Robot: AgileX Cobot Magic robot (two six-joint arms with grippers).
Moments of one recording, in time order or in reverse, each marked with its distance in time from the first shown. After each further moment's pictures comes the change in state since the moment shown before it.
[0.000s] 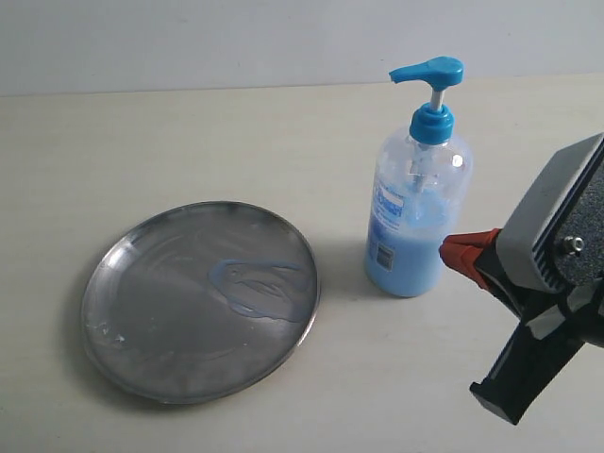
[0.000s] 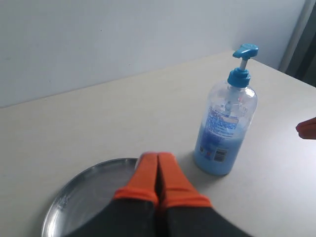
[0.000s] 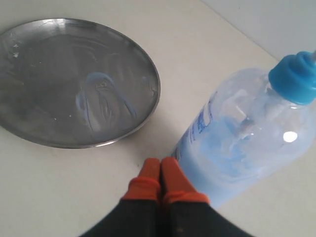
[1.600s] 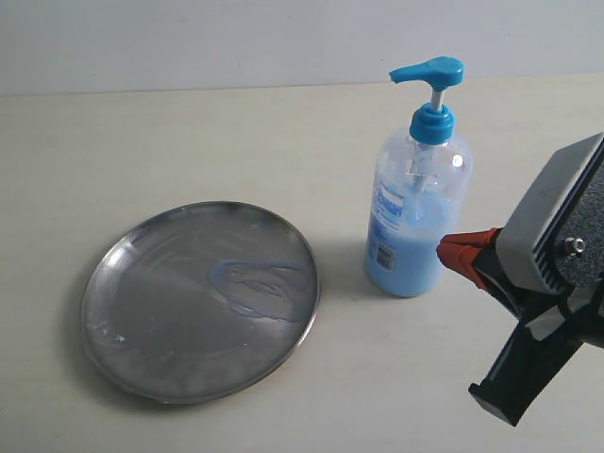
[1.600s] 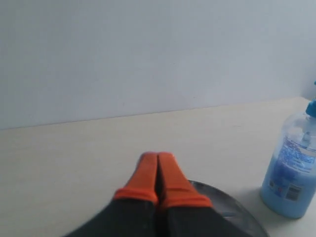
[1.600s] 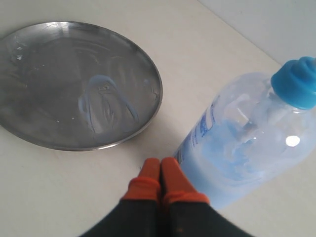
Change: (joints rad) left arm 0.274 -0.266 0.206 0.004 -0.095 0.008; right arm 0.000 0.000 0.000 -0.005 -0.012 0.000
